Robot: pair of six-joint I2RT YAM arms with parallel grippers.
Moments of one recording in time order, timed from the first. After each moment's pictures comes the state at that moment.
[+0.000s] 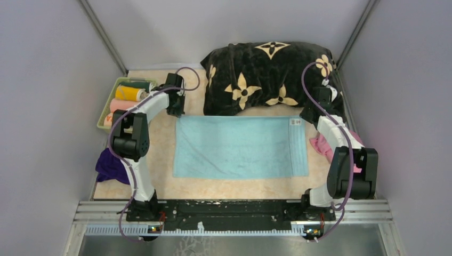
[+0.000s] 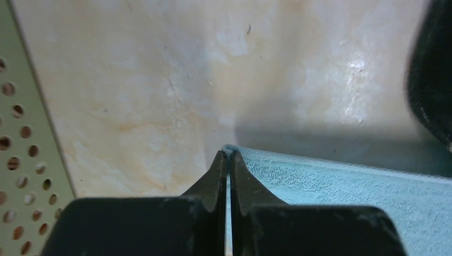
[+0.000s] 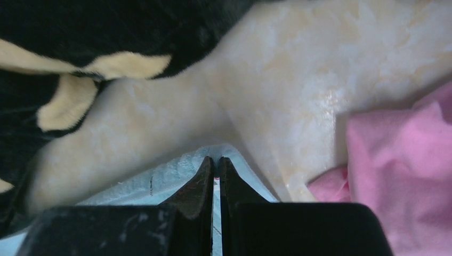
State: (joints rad) left arm -0.21 1.99 1.46 -0.58 -0.16 -0.08; right arm -0.05 1.44 0.93 -0.29 0.13 0.48
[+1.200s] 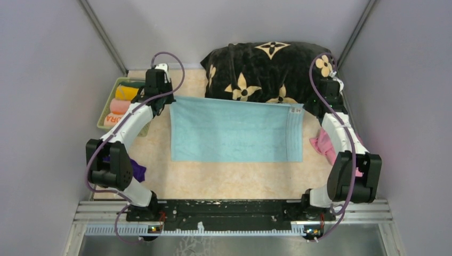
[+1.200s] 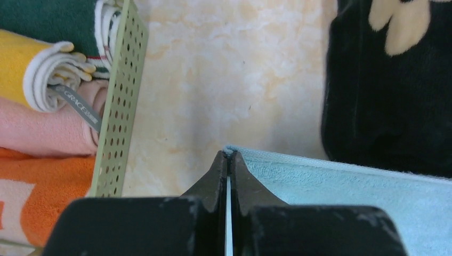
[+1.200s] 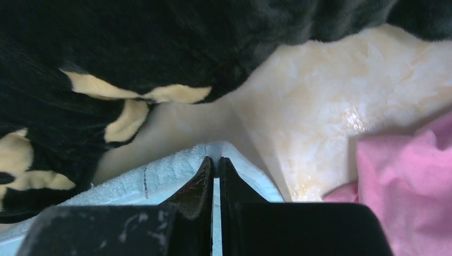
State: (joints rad) left arm -0.18 1.57 1.23 -0.27 -0.20 -0.15; right arm -0.09 1.41 1.03 -0.32 0.06 0.49
